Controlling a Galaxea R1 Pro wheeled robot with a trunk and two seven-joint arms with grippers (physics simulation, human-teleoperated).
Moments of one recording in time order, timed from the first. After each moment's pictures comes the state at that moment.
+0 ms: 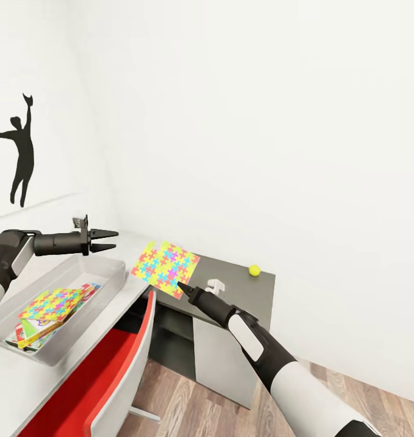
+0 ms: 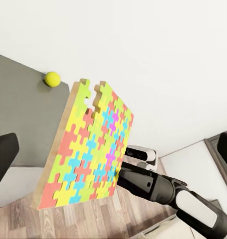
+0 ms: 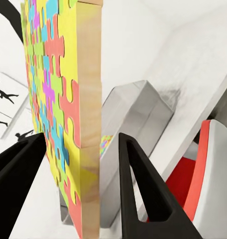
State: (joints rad) left arm -1.18 0.50 -0.13 -0.54 0.29 0.97 -1.36; right arm -0.72 0.17 0.43 -0.69 -0.93 0.19 0.44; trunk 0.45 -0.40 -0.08
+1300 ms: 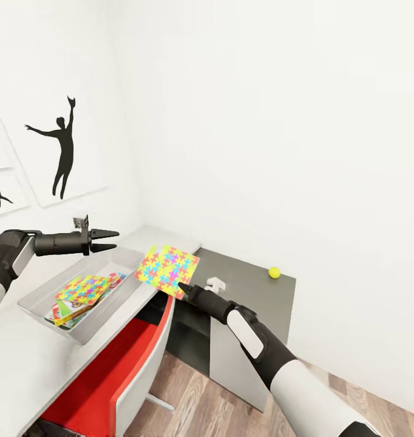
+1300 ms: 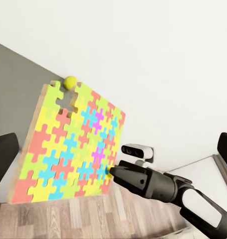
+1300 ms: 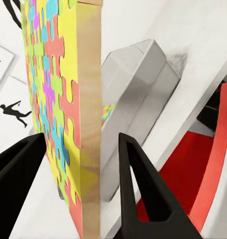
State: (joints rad) left arm -1.18 0.49 -0.13 -0.54 0.29 0.97 -1.36; right arm -0.72 0.17 0.44 -0.76 -0.93 0.27 0.26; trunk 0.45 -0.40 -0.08
